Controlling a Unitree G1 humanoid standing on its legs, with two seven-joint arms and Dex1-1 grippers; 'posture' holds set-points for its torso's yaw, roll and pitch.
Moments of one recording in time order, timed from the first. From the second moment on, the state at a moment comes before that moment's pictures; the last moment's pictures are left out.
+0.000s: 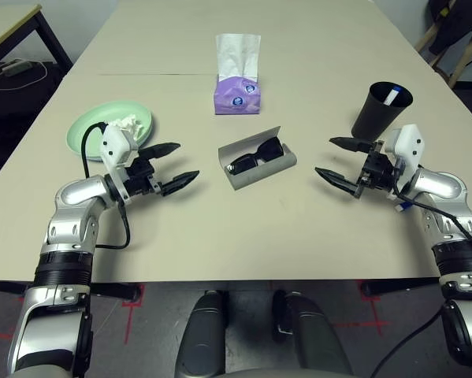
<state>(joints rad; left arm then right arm) -0.49 0.62 0.13 0.43 -0.33 0.01 -1.07 -0.50 -0.50 -0.09 0.37 0.25 -0.18 1.08</state>
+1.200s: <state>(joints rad) -0.84 0.52 0.05 0.96 -0.17 -0.28 -1.11 -0.40 -0.53 -0.07 0.13 0.34 0.03 1.02</state>
